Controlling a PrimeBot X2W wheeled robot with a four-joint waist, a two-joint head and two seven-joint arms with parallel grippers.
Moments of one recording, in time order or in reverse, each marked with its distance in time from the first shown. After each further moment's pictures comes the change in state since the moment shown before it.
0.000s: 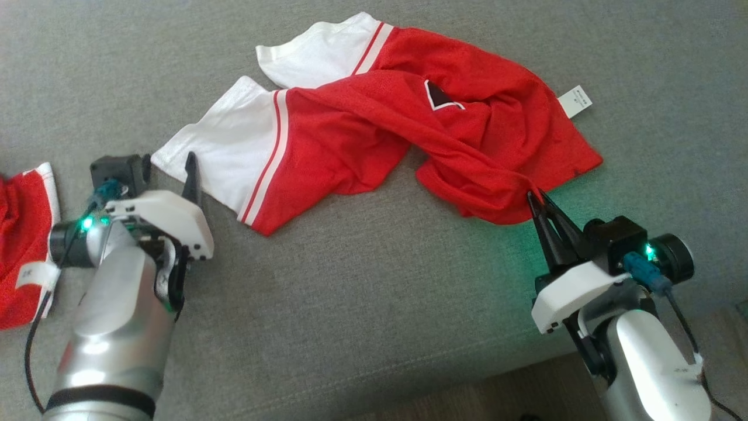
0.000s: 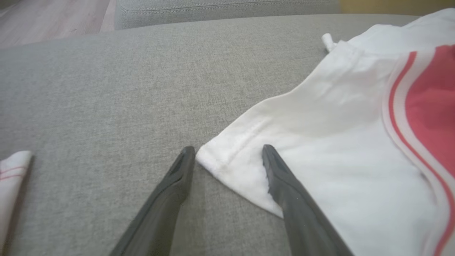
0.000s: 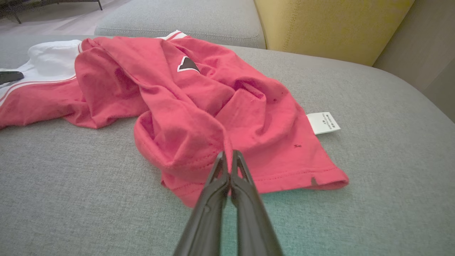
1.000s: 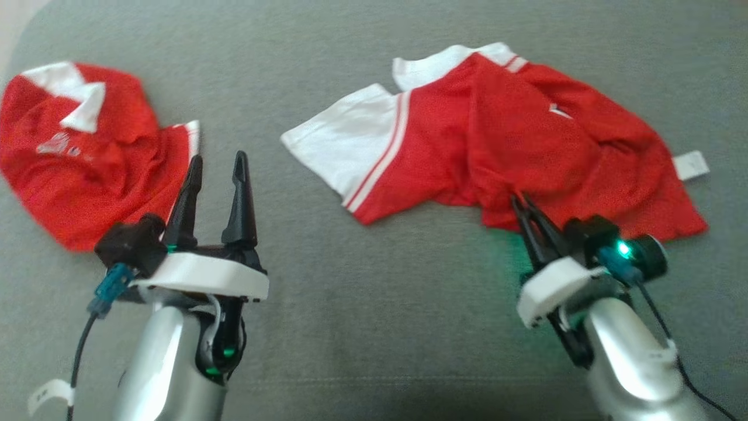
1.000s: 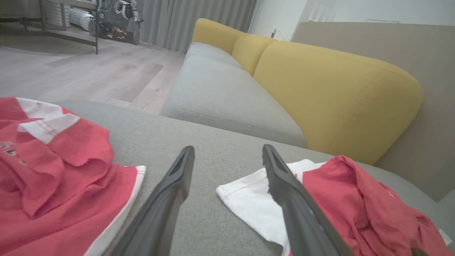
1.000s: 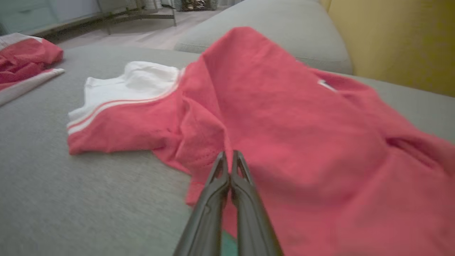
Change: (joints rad) left arm 0.358 -0.109 -0.007 -0.644 -0.159 -0.033 -0.116; right arm -0.141 0.030 0.038 0.325 0.001 0.000 -0.158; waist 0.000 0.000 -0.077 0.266
